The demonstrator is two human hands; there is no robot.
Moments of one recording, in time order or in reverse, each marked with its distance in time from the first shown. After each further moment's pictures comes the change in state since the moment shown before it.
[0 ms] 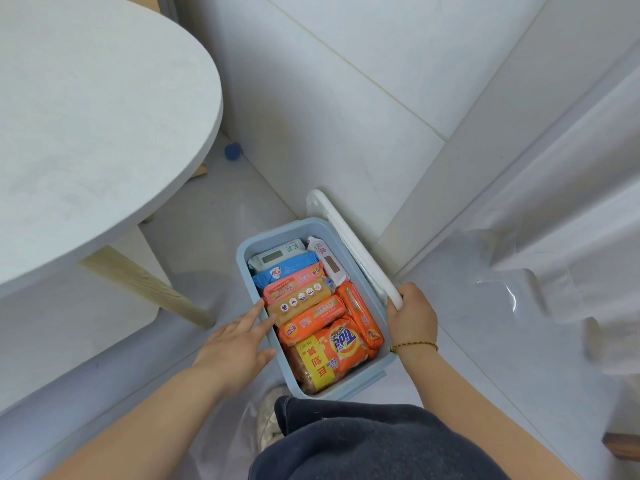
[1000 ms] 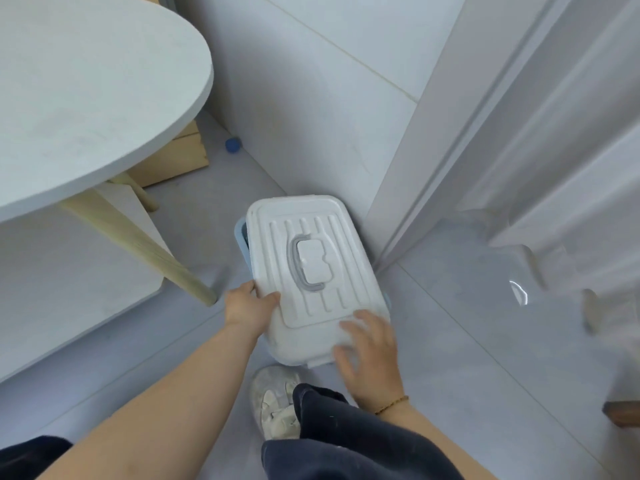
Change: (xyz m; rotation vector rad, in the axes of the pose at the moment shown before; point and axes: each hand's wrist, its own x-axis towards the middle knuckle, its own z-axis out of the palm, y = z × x) left_hand 0.005 0.033 0.023 -1.154 0.456 -0.379; right_hand -0.107 0.038 0.036 0.173 0.112 -0.488
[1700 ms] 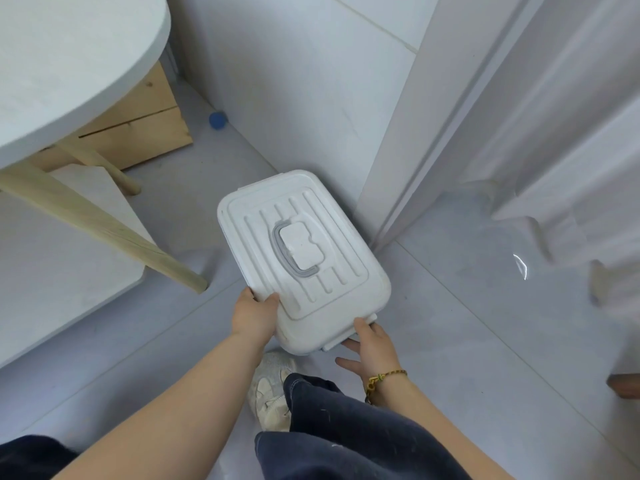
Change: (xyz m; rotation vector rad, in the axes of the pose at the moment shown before) left_hand 0.002 -0.027 0.031 -0.146 -0.021 -0.113; right_hand 0.011 0.004 0.003 1.024 -0.273 1.153
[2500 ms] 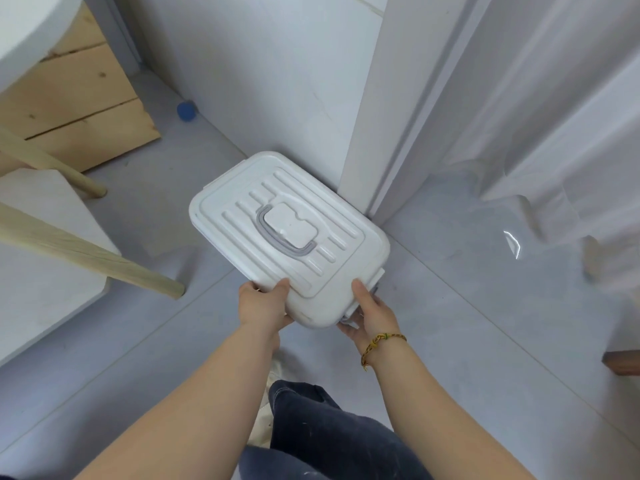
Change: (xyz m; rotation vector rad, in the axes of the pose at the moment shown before) left_hand 0.007 0.006 0.045 -0.278 -0.052 -0.113; right_hand 0.038 -0.023 -0.016 0.389 0.044 0.009
